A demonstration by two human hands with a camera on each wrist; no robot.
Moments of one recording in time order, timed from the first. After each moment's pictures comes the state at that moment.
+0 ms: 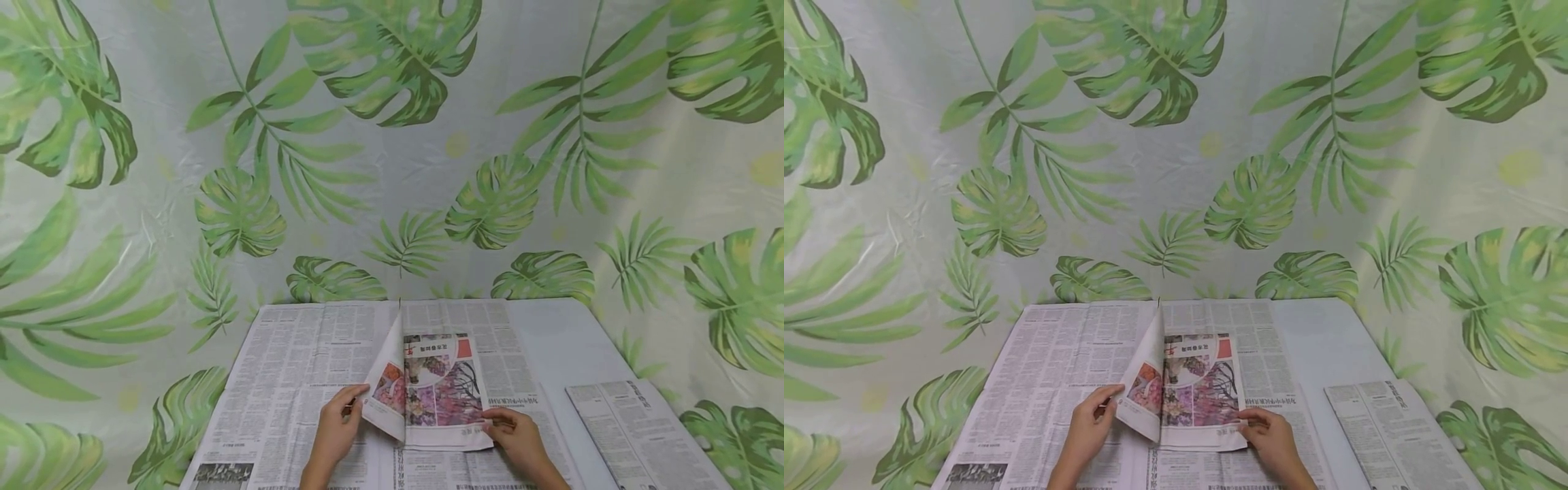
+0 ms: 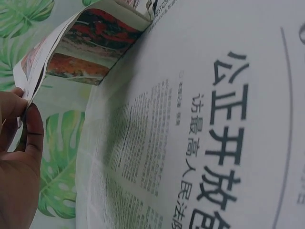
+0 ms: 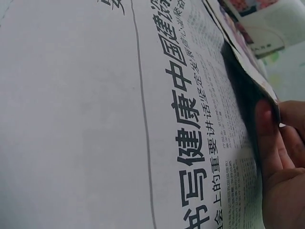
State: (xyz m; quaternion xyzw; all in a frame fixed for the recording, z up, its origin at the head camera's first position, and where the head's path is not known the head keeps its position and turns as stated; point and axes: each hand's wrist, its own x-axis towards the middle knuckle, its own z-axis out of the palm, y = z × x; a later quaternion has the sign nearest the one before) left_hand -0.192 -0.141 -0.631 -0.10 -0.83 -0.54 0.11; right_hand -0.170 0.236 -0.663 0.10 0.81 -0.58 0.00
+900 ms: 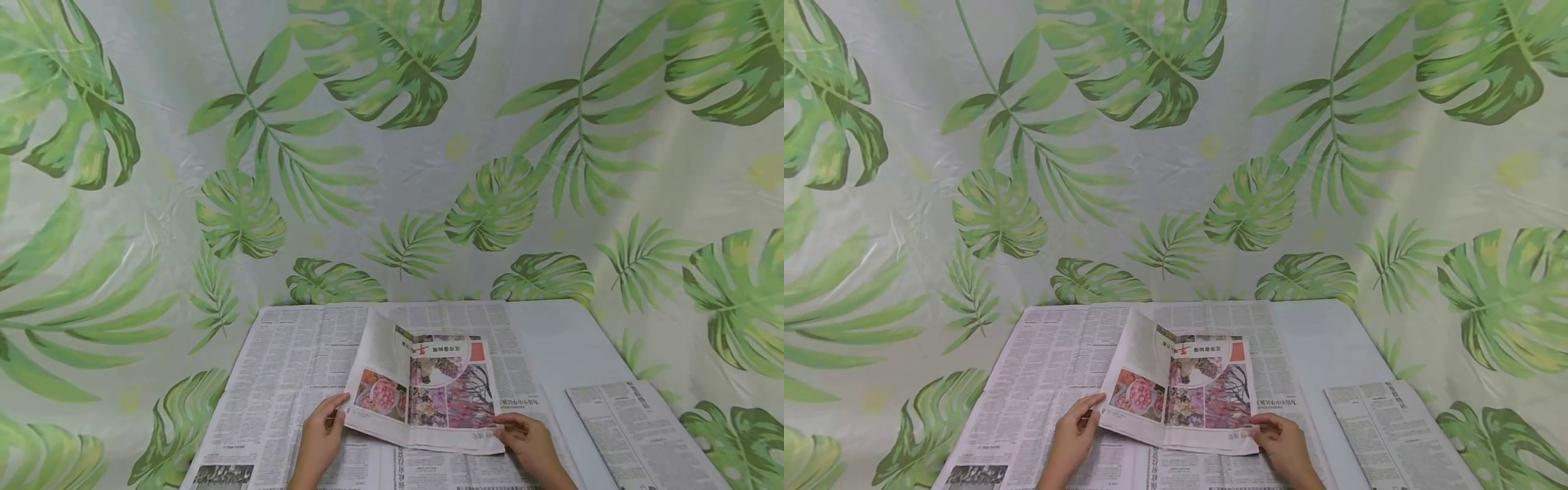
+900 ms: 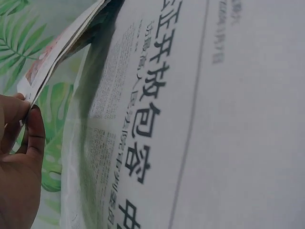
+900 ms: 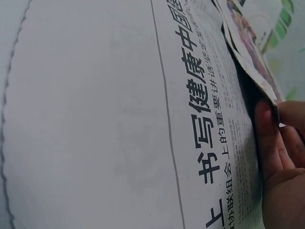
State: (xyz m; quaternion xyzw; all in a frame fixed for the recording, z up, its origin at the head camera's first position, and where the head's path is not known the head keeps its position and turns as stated) left_hand -0.181 -0.168 -0.647 -0.06 -0.84 -0.53 0.15; right_hand -0.163 0.258 -0.670 0.12 0.82 -0.55 0.00
